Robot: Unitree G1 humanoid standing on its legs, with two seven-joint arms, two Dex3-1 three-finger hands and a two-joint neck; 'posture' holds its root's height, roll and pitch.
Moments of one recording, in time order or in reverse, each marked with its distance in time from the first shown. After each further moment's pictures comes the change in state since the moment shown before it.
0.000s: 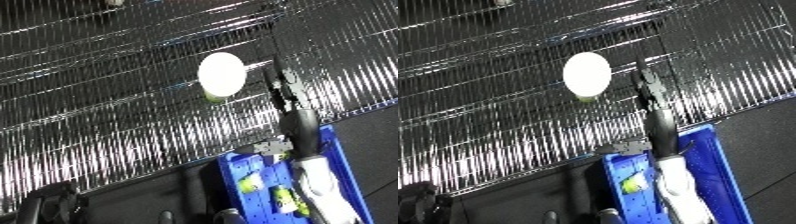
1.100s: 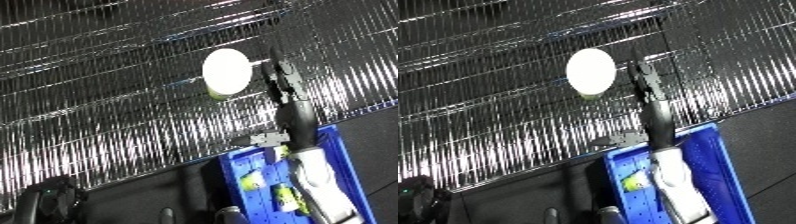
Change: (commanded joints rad) left arm -0.024 0.021 -0.008 -0.018 -0.009 -0.009 0.025; right arm -0.076 -0.009 0.019 0.051 0.033 -0.008 -0.002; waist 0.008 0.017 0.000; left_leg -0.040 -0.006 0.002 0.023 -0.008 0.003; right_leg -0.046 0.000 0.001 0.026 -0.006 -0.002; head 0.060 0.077
